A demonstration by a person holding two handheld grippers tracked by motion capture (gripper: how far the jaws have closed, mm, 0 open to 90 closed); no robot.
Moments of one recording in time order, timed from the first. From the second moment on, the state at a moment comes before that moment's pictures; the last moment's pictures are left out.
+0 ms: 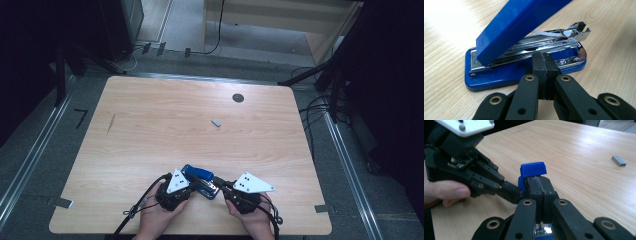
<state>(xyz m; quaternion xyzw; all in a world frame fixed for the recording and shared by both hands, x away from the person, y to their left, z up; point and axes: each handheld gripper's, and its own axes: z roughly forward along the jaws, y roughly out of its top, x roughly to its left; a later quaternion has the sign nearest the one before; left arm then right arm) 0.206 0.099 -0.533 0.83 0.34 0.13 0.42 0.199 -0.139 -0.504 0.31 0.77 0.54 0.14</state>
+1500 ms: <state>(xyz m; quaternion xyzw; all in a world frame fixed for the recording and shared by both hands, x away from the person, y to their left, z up) 0.205 0.097 -0.533 0.84 0.33 0.14 0.41 0.220 -0.109 -0.479 0.28 0.76 0.57 0.15</state>
